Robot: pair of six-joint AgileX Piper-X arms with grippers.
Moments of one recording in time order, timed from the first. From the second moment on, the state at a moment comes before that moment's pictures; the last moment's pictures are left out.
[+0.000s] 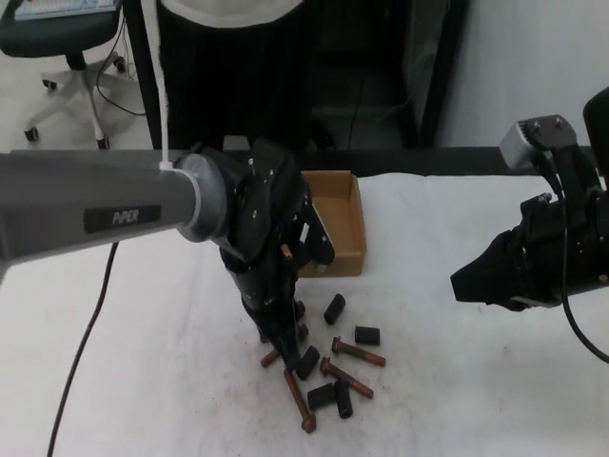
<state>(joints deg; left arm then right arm) -33.2 109.1 -69.4 34.4 0.0 34.8 13.3 67.9 -48.6 41.6 -26.5 -7.3</state>
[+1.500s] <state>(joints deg) -32.9 112.0 -69.9 29.7 5.7 34.4 13.3 67.9 -48.6 46.0 -26.5 -7.3</state>
